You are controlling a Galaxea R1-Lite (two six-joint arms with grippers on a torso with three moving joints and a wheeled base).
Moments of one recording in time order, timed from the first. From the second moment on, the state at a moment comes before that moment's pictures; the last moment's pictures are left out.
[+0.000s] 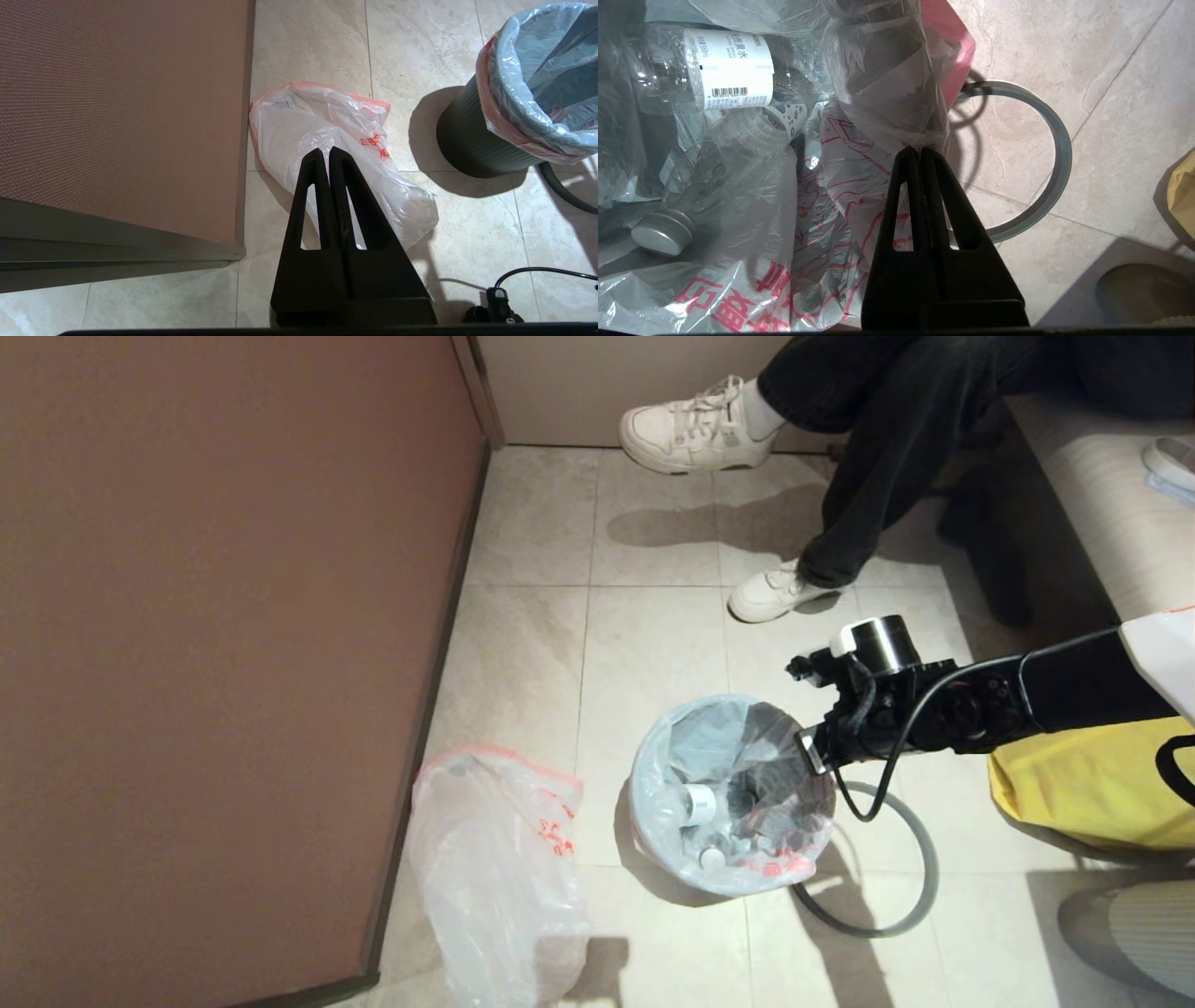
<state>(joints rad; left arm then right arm) 0.00 0.00 0.00 0.00 0.00 0.00 0.31 2.11 -1.44 0.06 -0.15 -0.11</state>
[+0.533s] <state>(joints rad) 0.00 0.00 0.00 0.00 0.00 0.00 0.32 2.04 -1.42 0.15 -0.11 -0.04</state>
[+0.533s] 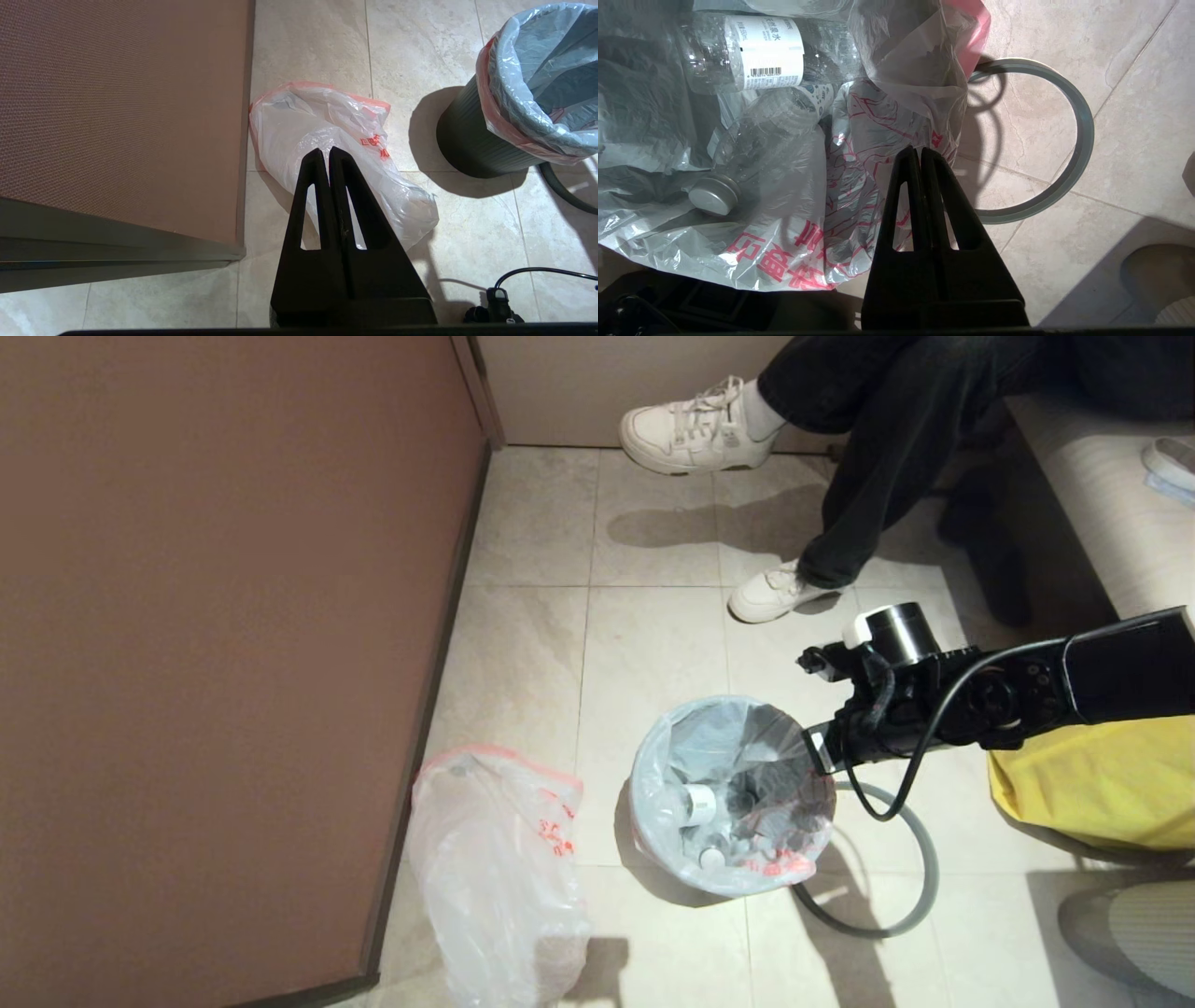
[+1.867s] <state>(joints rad) 0.00 0.00 0.00 0.00 0.00 0.00 0.25 2.06 -1.23 0.25 0.04 0.37</state>
